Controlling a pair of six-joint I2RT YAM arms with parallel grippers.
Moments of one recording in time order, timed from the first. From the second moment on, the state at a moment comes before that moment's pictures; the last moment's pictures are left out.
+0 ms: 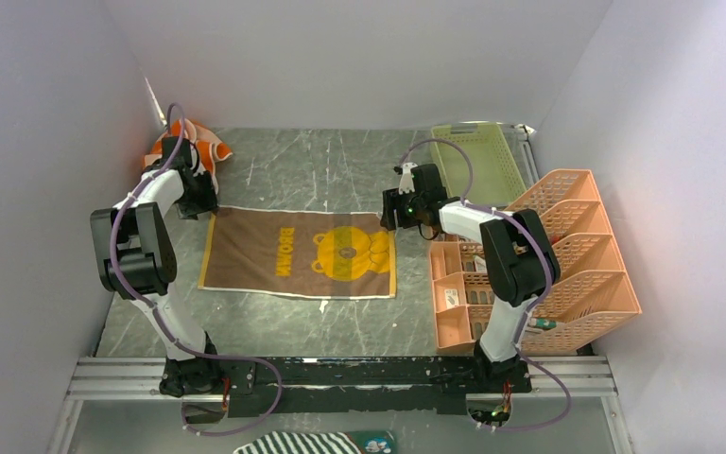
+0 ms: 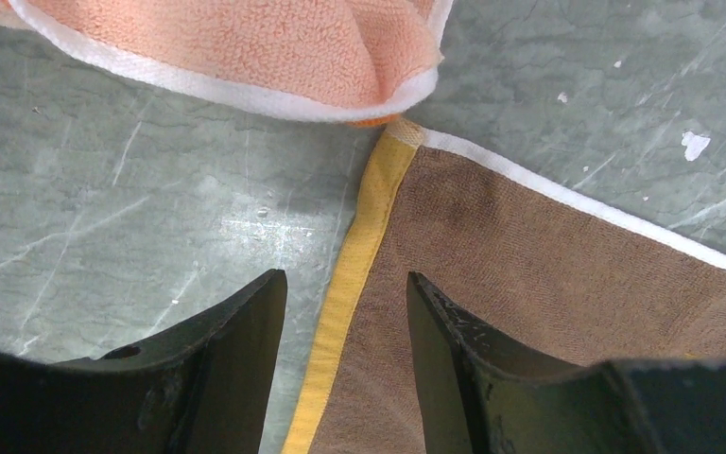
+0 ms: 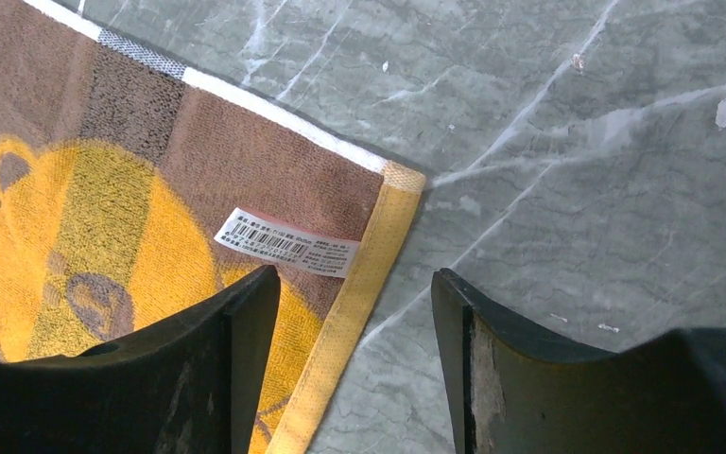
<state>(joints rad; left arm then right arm) 0.16 1.85 1.31 -0.56 -0.04 -0.12 0.35 1.84 1.05 -0.01 -0.25 0.10</state>
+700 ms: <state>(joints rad) 0.17 1.85 1.31 -0.55 -0.03 -0.12 0.31 1.74 0.90 0.21 -0.37 0.16</state>
